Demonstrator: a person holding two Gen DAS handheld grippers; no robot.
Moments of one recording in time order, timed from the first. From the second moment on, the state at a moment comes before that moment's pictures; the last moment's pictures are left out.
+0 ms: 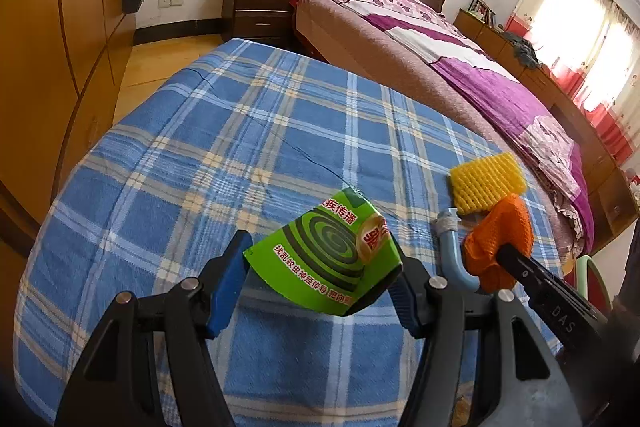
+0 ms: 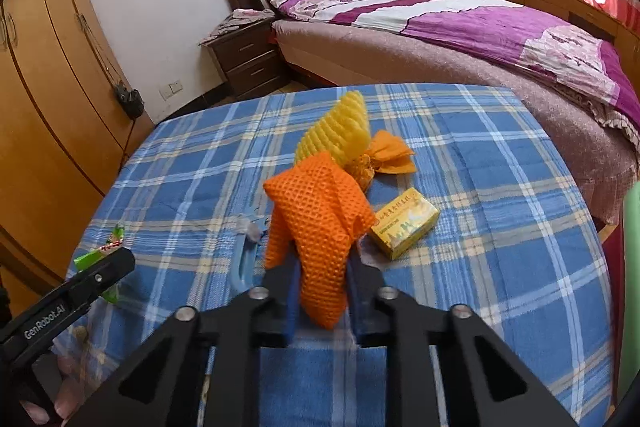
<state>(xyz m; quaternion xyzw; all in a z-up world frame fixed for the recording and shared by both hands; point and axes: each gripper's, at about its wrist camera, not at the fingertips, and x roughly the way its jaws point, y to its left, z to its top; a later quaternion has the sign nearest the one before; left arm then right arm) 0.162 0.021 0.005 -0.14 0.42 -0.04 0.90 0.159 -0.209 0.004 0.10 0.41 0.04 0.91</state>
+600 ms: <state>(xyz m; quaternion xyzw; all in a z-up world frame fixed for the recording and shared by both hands) 0.128 0.011 0.032 -0.14 0.40 -0.07 0.90 0.098 -0.228 0.047 0.15 0.36 0.06 0.92</state>
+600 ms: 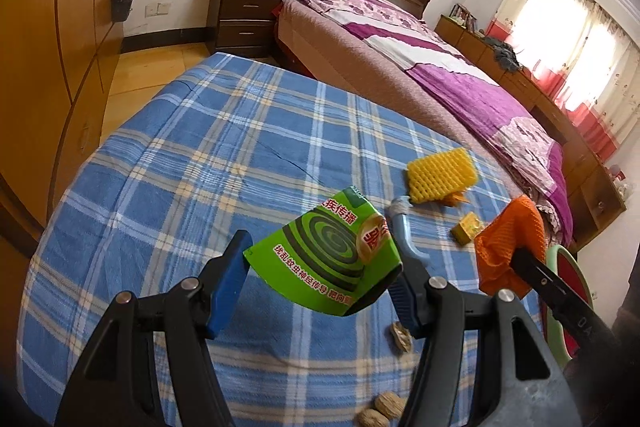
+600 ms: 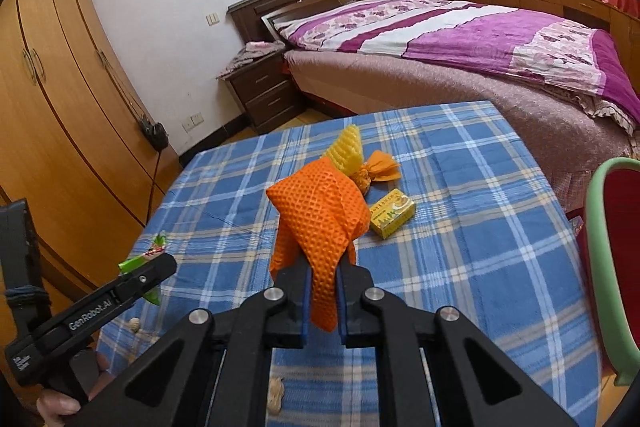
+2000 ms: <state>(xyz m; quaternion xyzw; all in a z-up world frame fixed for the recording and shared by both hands) 0.083 -0.042 0.070 -0.11 0.38 -0.13 0.91 0.003 -0.305 0.074 0.22 0.30 -0.01 0.93</state>
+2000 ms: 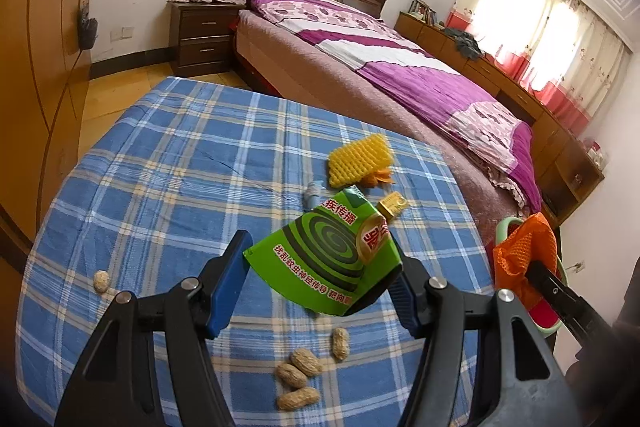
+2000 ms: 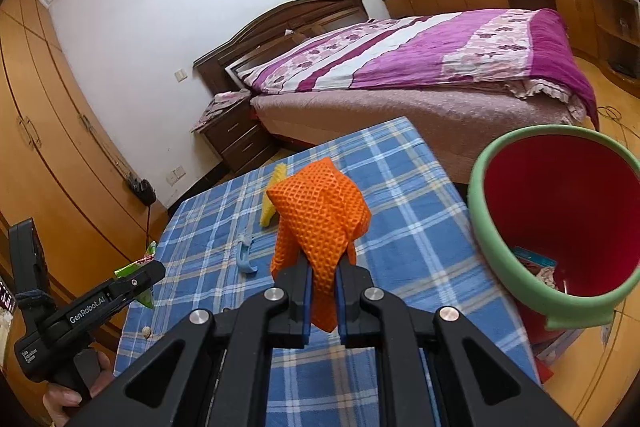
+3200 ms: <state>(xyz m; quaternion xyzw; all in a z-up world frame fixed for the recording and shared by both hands) 0.058 -0.196 0.078 -0.03 0.38 -0.30 0.88 -0.076 -0.438 0.058 0.31 0.25 -0.14 0.91</state>
